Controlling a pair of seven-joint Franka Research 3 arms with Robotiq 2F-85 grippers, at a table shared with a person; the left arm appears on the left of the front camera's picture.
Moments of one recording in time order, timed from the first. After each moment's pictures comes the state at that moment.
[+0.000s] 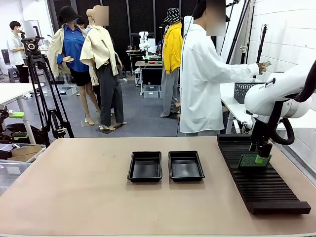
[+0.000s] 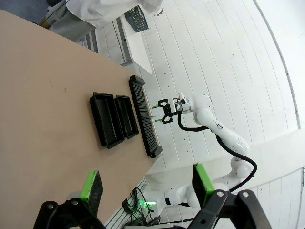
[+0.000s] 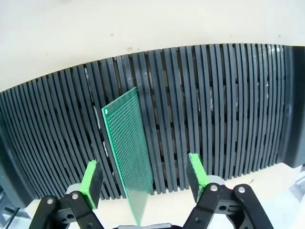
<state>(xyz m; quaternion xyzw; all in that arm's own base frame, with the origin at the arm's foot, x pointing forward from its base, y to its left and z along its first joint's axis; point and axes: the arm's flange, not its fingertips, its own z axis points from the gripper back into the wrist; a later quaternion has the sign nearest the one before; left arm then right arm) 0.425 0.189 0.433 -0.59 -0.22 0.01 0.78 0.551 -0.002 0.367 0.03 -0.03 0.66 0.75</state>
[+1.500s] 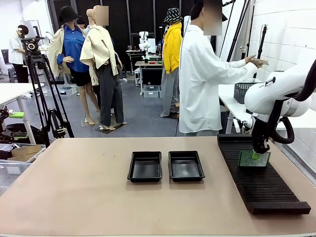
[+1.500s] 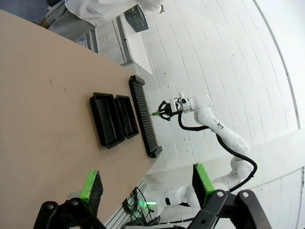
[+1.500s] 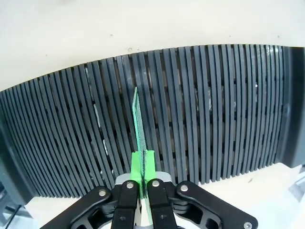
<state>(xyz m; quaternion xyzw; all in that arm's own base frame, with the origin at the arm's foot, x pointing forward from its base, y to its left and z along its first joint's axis) 0.425 0.189 0.433 -0.59 -0.22 0.01 0.78 0.553 -0.002 0.372 0.03 -0.03 0.66 0.75</state>
